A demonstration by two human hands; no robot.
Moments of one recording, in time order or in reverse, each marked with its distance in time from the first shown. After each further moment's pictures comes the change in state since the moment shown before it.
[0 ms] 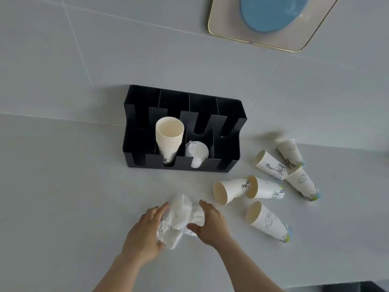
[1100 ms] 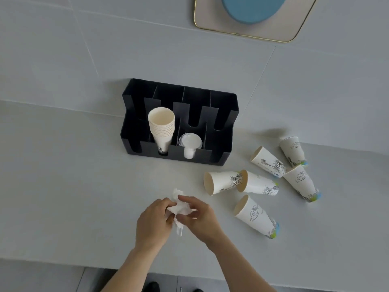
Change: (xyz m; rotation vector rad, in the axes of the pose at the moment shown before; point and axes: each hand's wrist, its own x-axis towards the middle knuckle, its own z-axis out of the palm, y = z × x) left_hand -0.018 0.106 0.034 -0.120 0.373 -0.183; right_hand -0.032 0.045 -0.012 0.753 -0.096 -0.155
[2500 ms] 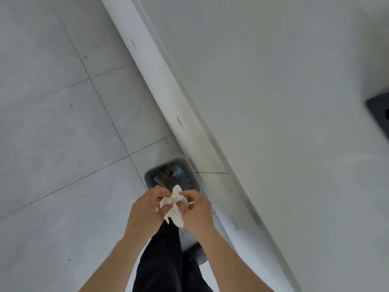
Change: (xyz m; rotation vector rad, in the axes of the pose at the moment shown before) left_hand -0.240 -0.318 0.084 -0.520 0.269 -0.940; right_hand -0.023 0.186 0.339 -0.693 -0.670 0.026
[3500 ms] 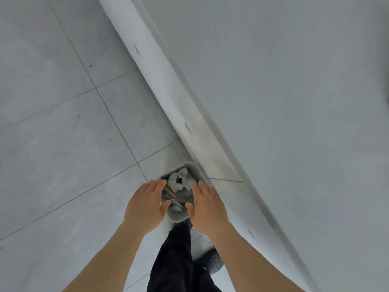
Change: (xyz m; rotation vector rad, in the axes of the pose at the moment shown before) left_hand 0.052 -0.029 -0.033 0.596 -0.060 0.182; right_hand 0.042 -0.012 0.010 -0.838 -0.125 -0.244
